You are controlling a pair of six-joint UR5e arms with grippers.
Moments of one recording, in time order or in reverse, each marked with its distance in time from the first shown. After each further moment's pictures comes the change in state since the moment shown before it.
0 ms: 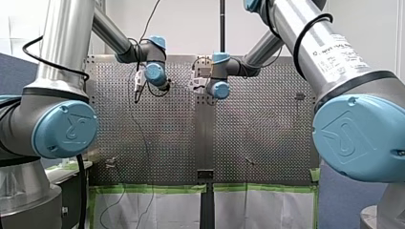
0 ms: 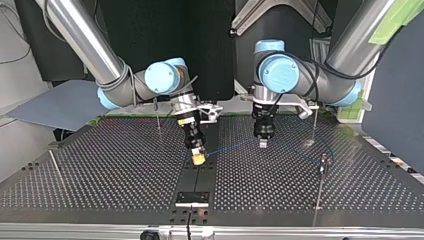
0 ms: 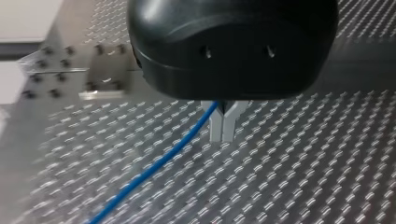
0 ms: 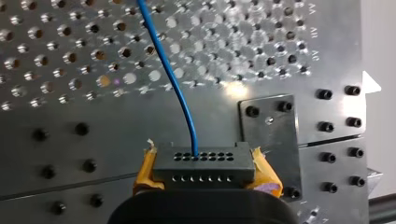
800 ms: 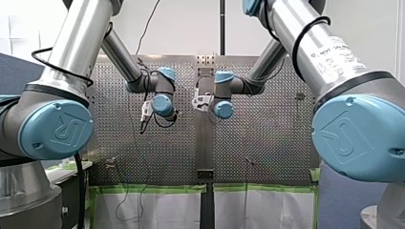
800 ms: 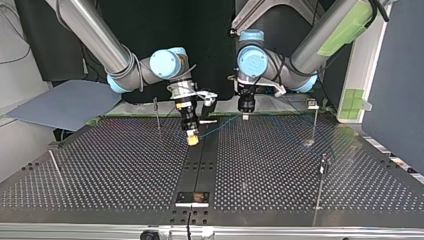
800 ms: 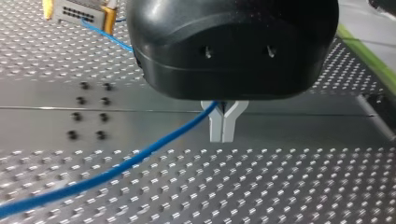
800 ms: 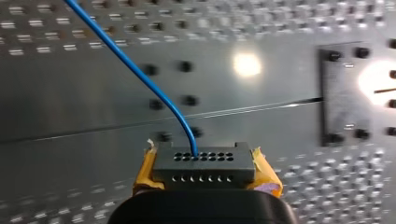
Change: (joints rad) left arm -0.090 -0.185 -0.135 0.185 -0.054 -0.028; right arm -0.008 0.029 0.194 -0.194 0.067 -0.017
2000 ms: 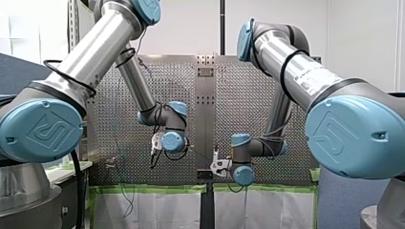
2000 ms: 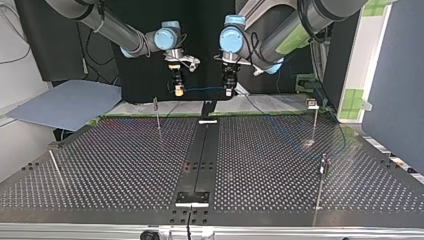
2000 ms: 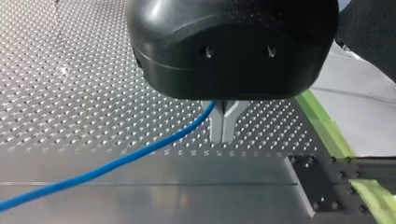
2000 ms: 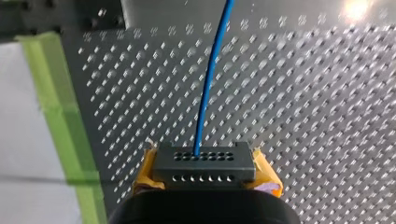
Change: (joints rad) left arm -0.149 -0.256 -0.076 0.309 -0.085 -0.054; right arm -0.090 0.301 0.324 -0.324 0.069 0.059
